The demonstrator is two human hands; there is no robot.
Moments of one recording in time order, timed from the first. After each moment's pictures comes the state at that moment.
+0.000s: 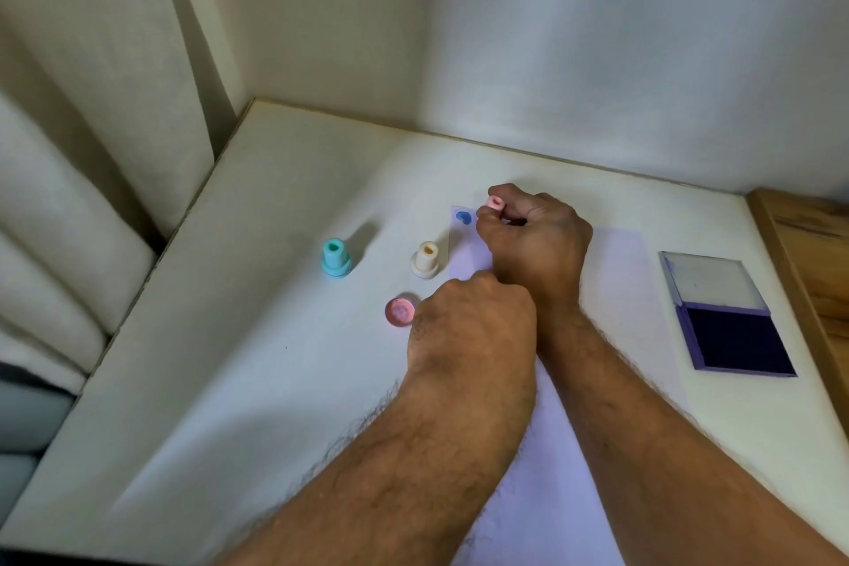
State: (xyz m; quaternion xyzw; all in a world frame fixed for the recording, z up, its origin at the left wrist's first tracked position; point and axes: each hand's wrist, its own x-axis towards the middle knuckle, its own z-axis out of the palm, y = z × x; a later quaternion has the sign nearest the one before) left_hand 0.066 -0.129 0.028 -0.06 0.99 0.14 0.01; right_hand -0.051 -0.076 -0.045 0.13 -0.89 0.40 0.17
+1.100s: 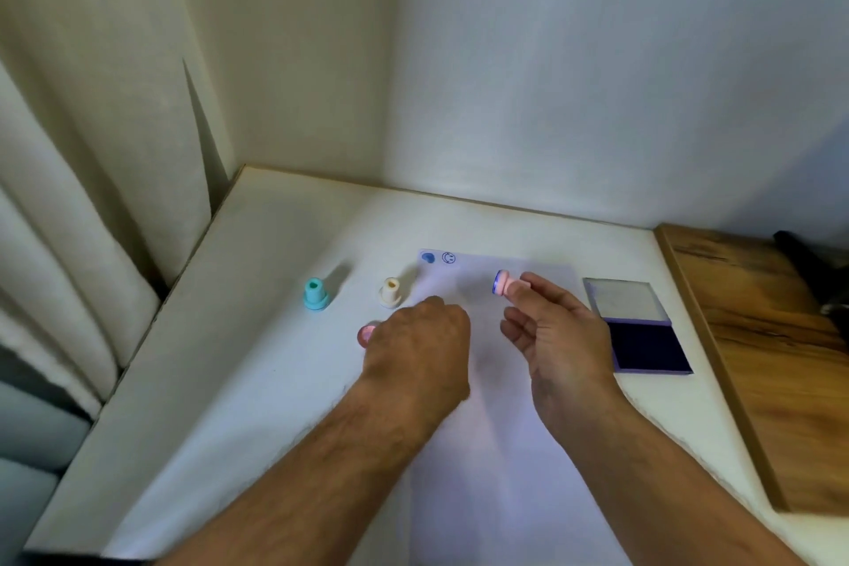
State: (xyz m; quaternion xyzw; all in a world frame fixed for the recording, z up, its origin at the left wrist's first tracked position) left_hand 0.064 -0.129 0.038 -0.08 0.98 0.12 0.16; right_hand 0.026 -0.016 0.035 -0.23 -0.64 0.73 -0.07
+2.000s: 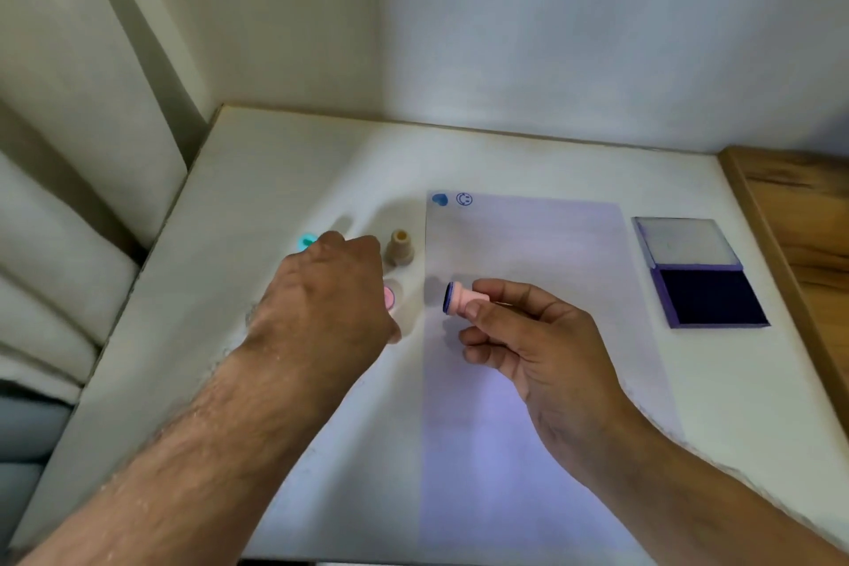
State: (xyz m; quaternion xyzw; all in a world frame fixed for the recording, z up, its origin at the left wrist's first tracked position) left_hand 0.071 -0.201 0.017 -0.18 0.97 0.10 0.13; right_hand 0.058 -0.026 0.011 -0.13 -0.64 0.72 -0.24
